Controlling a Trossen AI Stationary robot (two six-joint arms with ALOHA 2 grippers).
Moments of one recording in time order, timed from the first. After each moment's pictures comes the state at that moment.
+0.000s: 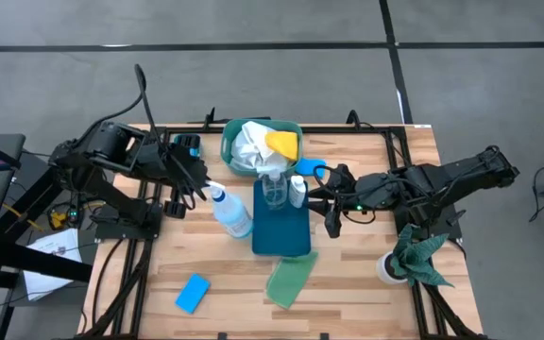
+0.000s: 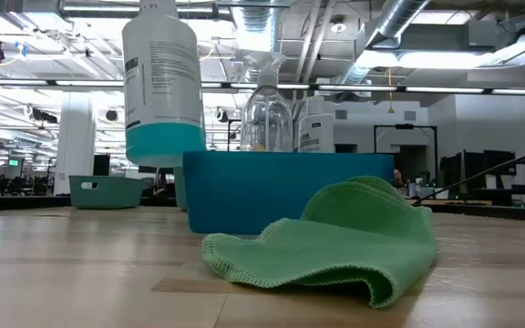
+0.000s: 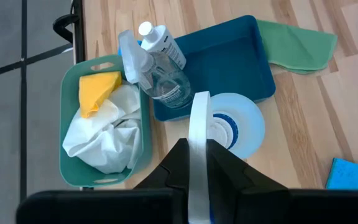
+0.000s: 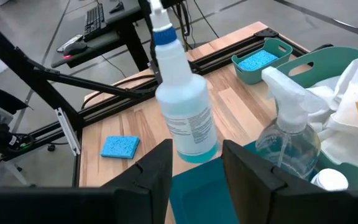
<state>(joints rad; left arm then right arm) -0.20 1.44 2.04 -1.57 -0.32 0.13 0.30 1.26 1.32 -0.53 0.42 0.52</state>
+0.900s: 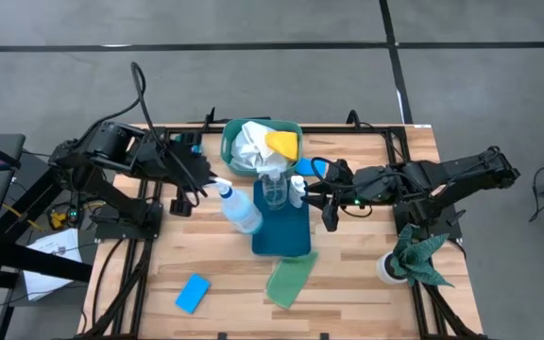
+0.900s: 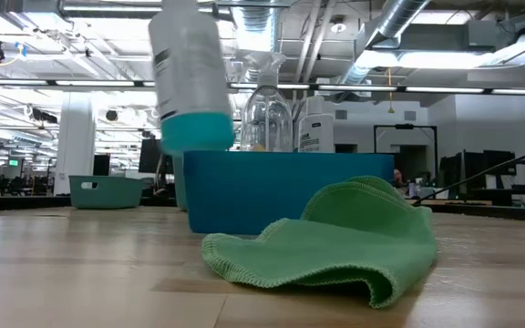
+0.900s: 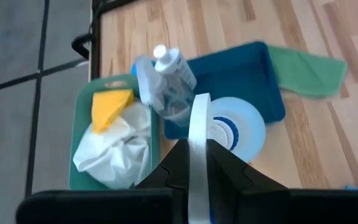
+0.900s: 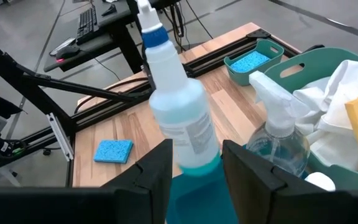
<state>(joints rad) -0.20 1.44 2.04 -1.48 -0.35 0.13 0.26 1.26 1.32 -0.53 0.39 0.51</state>
